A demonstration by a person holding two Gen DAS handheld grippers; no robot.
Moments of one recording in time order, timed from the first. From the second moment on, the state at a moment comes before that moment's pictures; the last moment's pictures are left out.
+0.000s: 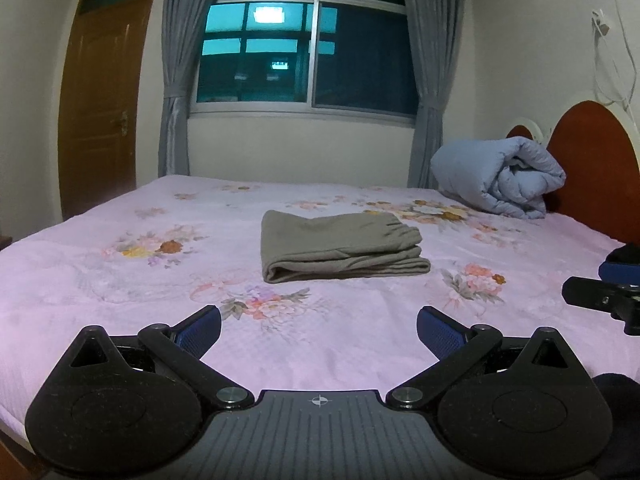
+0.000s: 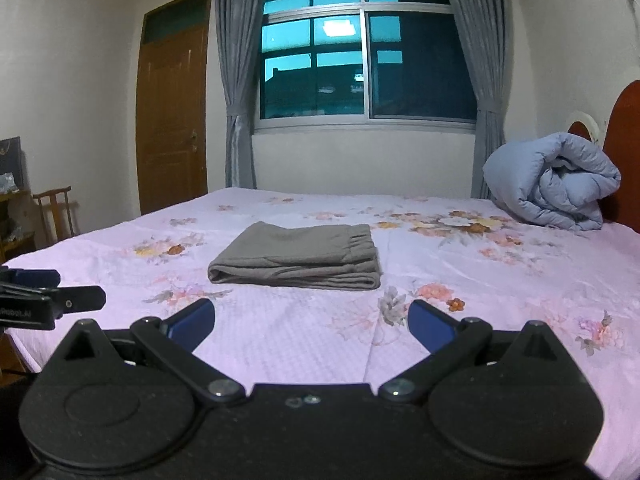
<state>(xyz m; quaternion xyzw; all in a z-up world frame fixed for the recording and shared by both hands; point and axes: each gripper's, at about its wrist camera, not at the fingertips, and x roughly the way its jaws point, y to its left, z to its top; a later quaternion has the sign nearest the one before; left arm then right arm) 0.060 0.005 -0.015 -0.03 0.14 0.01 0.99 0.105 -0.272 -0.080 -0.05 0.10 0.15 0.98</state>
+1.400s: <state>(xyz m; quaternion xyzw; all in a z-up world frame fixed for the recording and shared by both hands) 0.061 0.003 -0.015 -0.02 0.13 0.00 0.99 0.108 -0.272 -0.082 -0.04 0.10 0.15 0.98</state>
